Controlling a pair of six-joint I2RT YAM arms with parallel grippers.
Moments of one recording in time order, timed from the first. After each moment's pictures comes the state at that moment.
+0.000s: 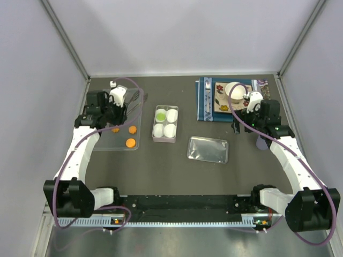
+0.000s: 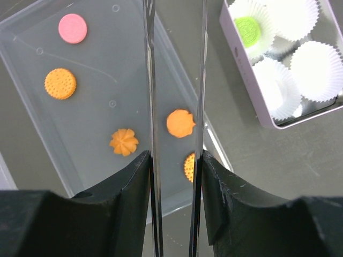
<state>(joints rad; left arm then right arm) -0.03 1.24 1.10 -0.55 0.27 0.32 0.08 1.09 0.85 -0.42 -0.20 -0.14</state>
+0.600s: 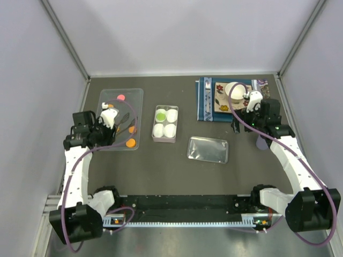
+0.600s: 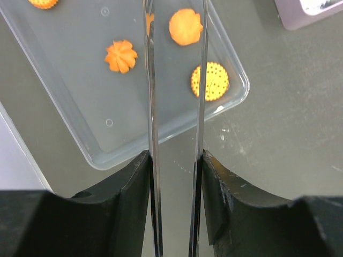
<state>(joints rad) 0.19 1.00 0.92 -0.78 0.35 0.56 0.09 1.09 0.87 -0.44 -0.20 -0.14</state>
